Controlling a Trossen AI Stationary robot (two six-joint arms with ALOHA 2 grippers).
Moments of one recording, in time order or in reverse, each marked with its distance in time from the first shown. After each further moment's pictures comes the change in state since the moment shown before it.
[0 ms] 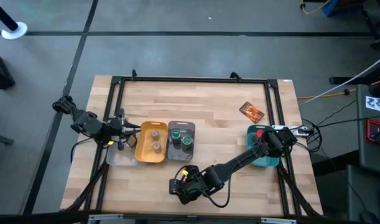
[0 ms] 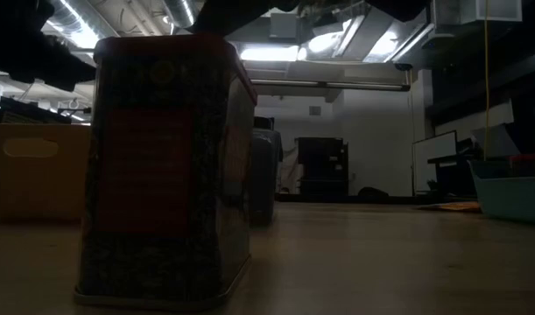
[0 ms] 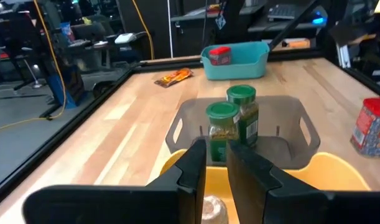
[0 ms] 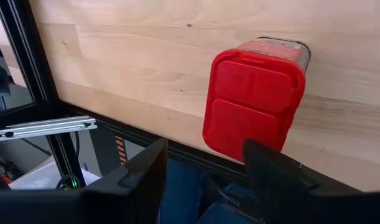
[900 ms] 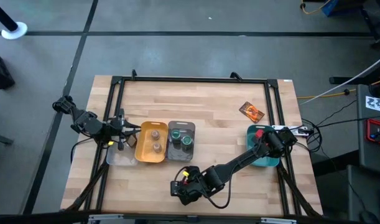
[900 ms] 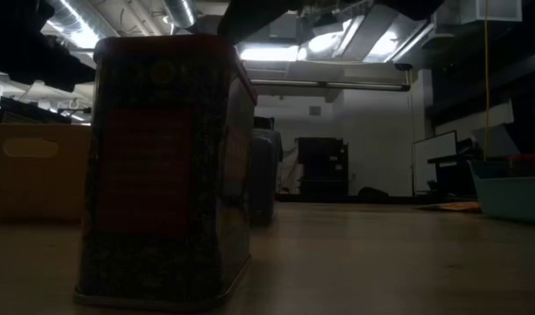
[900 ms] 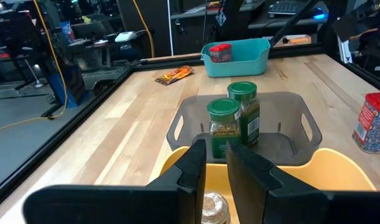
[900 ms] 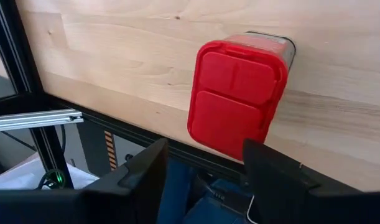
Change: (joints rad) left arm 0.000 0.000 0.000 -0.012 -0.001 0.003; right arm 0.008 0.000 0.004 -0.033 -0.027 -0.024
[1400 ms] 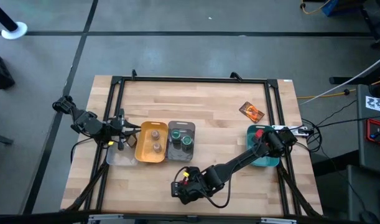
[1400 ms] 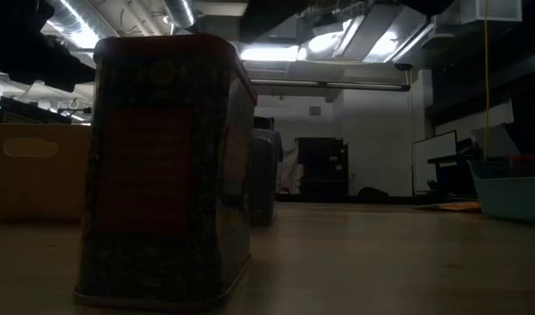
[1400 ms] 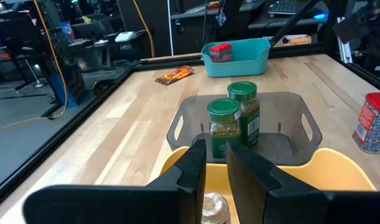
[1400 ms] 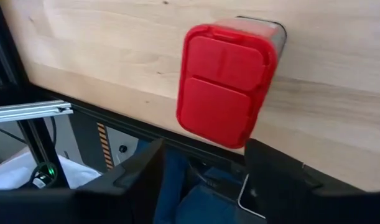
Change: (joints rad) left arm 0.000 0.001 0.000 0.000 0.000 0.000; right arm -0.007 -0.001 0.000 -0.011 -0.061 0.003
